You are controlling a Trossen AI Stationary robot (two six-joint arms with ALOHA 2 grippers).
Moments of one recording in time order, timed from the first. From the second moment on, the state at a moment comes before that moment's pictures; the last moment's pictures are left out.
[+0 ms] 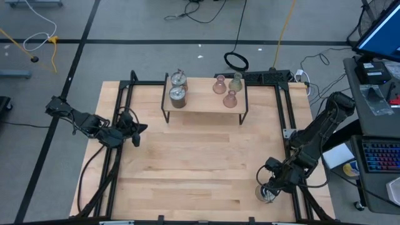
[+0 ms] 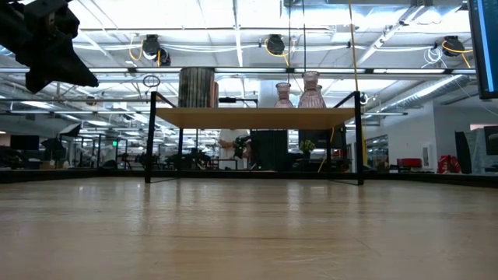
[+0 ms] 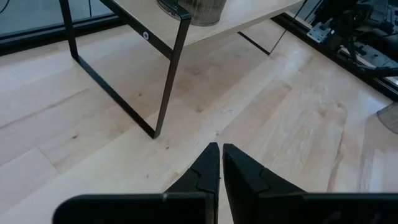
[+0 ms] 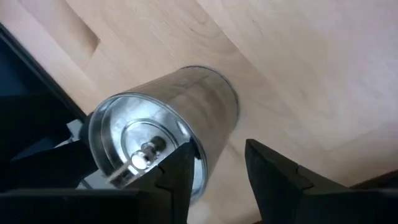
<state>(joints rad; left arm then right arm) -0.48 0.45 0.48 -0.79 -0.76 -0.99 0.93 1.17 0.74 -0.76 -0.03 1.72</state>
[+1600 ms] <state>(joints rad) -0.48 0.45 0.48 -0.79 -0.76 -0.97 0.68 1.15 0.69 -0.59 0.07 1.40</state>
